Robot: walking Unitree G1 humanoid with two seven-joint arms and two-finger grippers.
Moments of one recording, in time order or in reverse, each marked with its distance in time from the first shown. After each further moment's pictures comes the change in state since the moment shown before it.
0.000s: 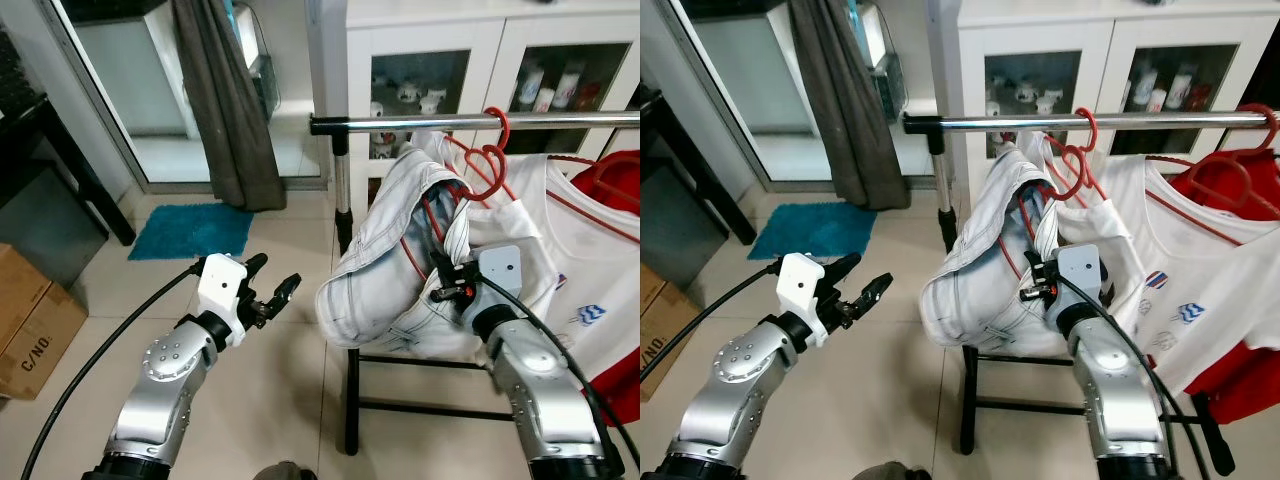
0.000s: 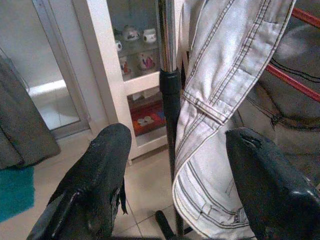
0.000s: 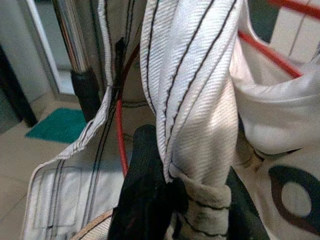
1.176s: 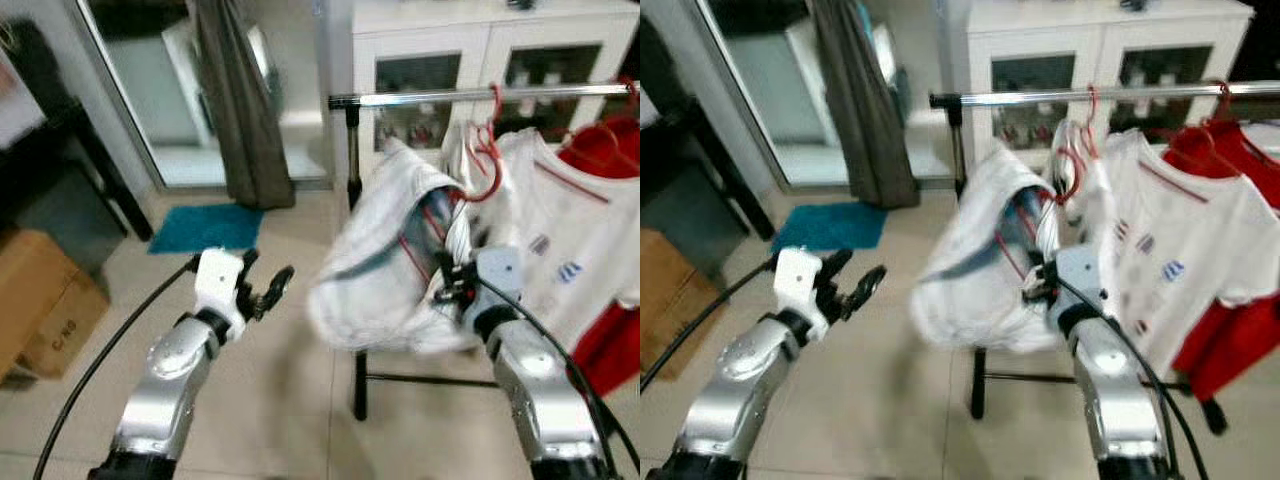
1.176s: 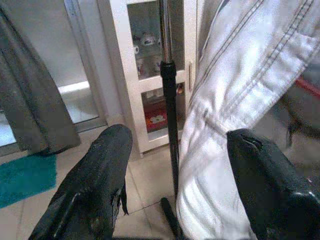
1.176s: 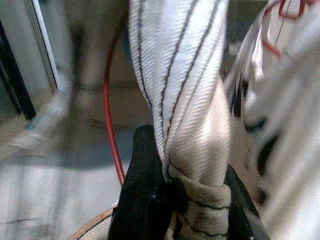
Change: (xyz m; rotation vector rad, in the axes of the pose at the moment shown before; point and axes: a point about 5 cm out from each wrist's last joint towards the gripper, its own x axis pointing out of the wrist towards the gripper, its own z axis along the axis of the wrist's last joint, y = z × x) left arm 0.006 0.004 0.003 -0.027 -0.011 0.099; right arm 0.001 -0.003 -0.004 -0.062 0.029 -0.026
